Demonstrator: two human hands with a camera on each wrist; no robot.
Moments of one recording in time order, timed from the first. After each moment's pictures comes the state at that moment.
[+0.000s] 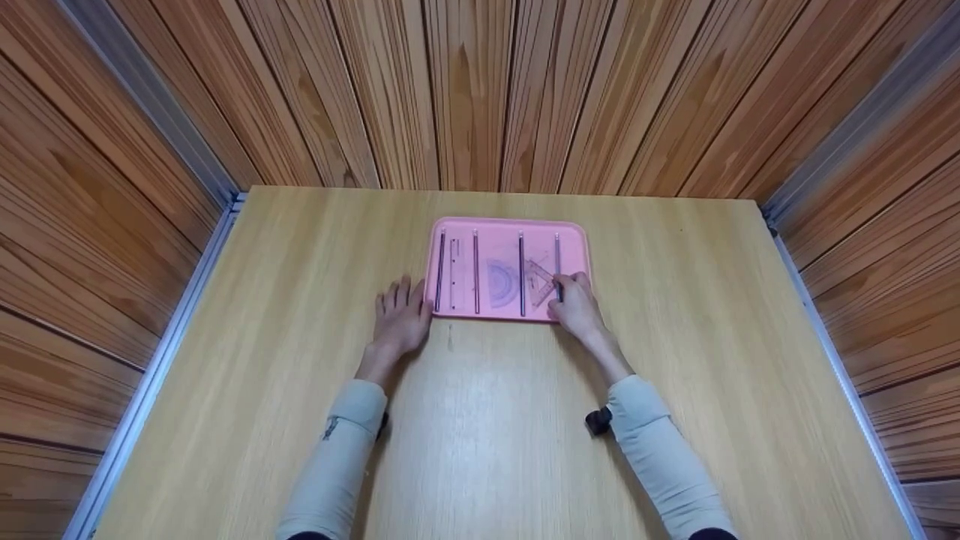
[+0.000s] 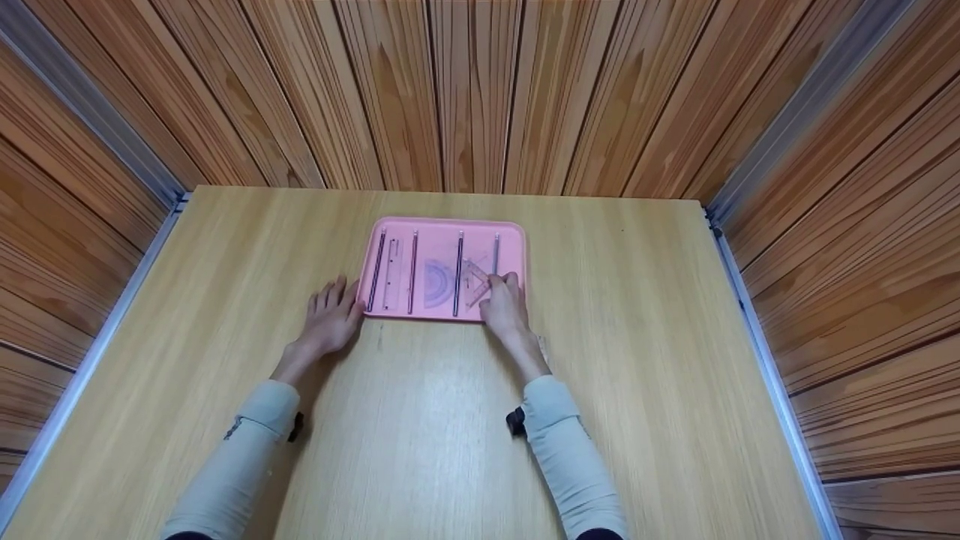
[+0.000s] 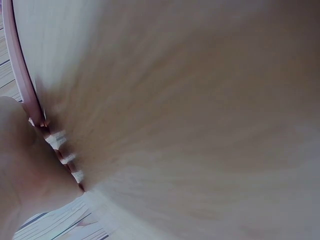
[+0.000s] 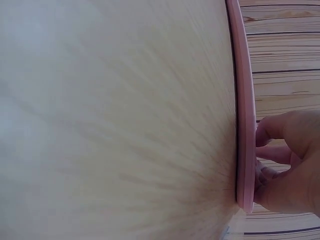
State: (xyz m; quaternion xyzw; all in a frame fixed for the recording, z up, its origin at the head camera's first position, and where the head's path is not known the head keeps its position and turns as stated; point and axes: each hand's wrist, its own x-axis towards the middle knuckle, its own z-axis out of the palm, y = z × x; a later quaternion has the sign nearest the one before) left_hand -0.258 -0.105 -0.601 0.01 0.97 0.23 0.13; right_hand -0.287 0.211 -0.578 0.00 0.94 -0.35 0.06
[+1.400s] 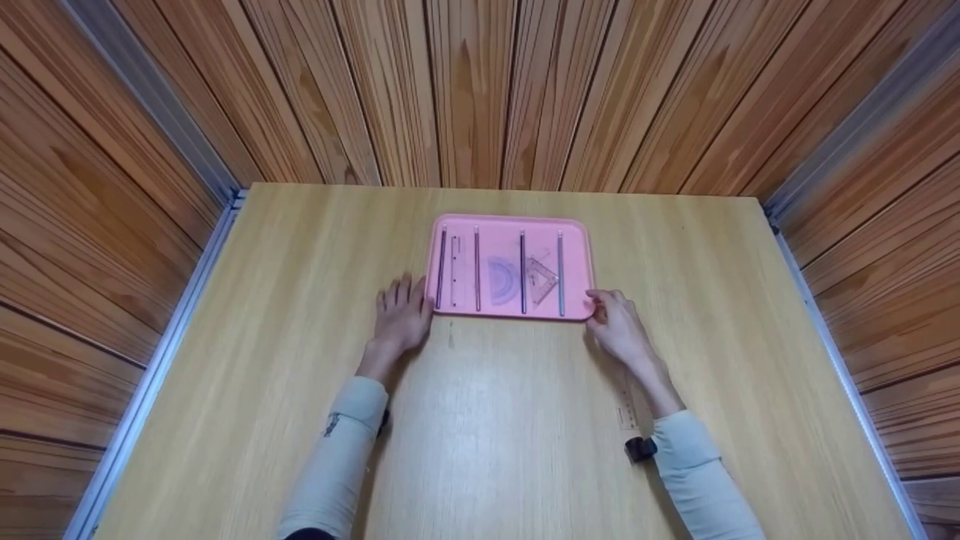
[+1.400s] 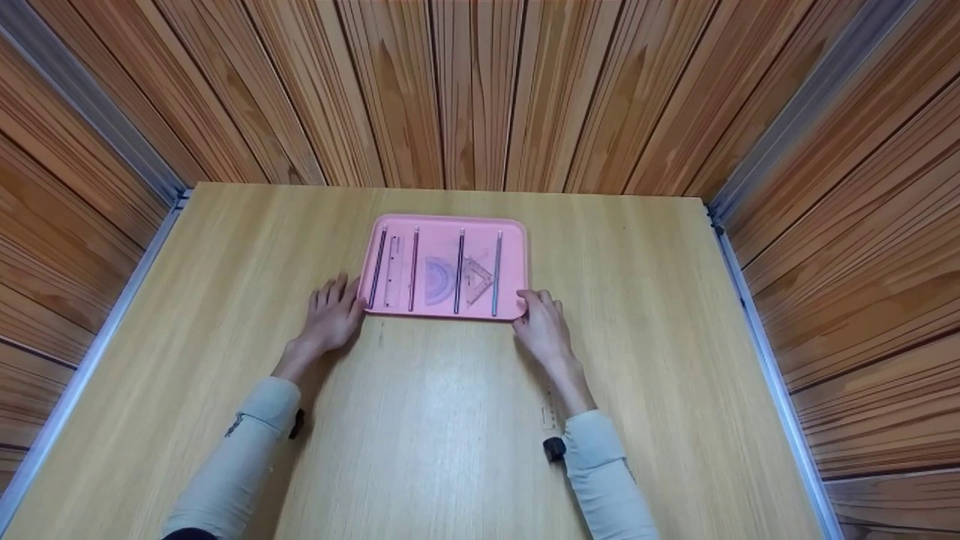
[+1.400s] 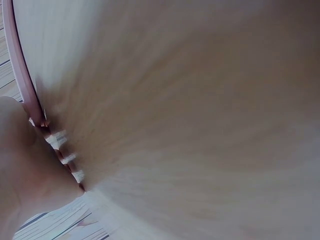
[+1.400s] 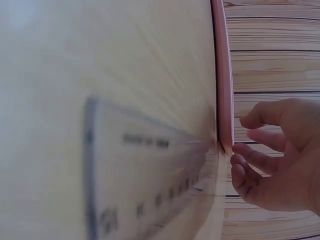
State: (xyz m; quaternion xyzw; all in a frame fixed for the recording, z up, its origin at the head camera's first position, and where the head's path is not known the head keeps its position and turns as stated) left_hand -0.258 -0.106 -0.601 0.02 0.96 0.23 0.13; right_hand -0.237 0.270 -0.564 -0.04 0.93 -0.35 0.03
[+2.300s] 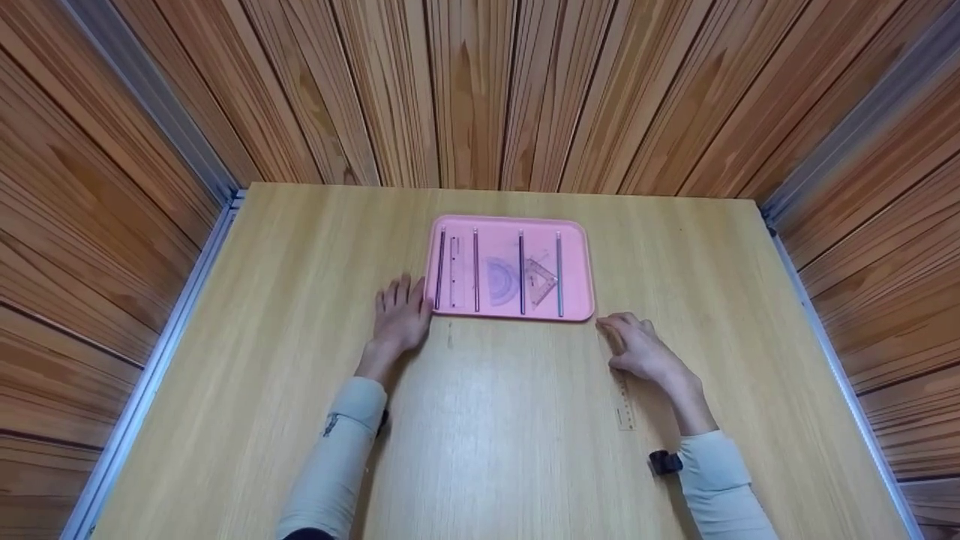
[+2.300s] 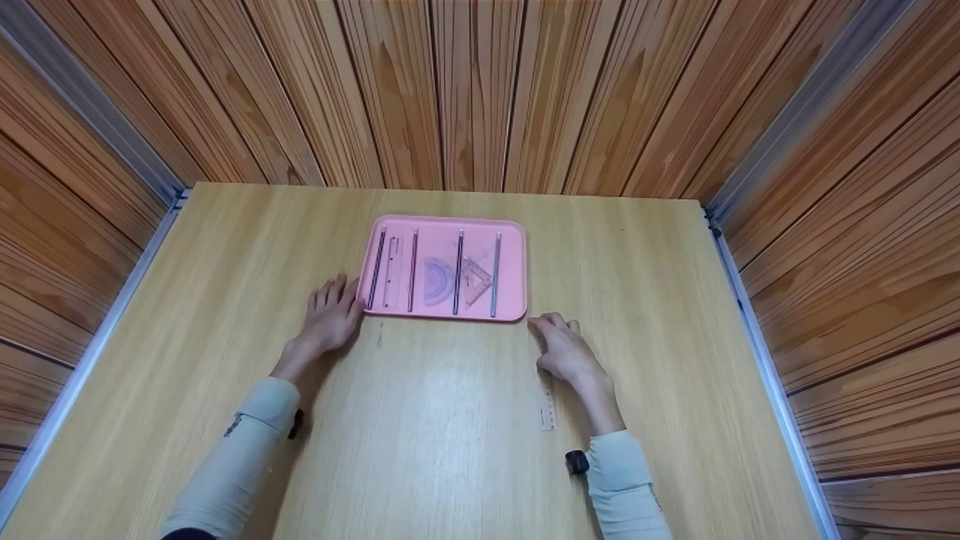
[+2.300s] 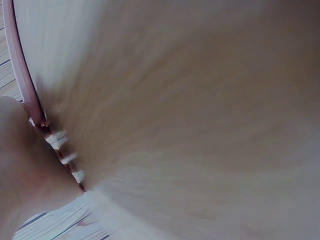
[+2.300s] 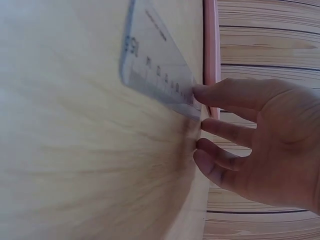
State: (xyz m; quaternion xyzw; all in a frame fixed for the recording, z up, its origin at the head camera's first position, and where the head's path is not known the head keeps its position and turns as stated) left_hand -0.260 -0.106 -0.603 0.02 0.97 0.21 0.13; right_hand -0.209 0.309 -0.554 -0.10 0.94 -0.27 0.17
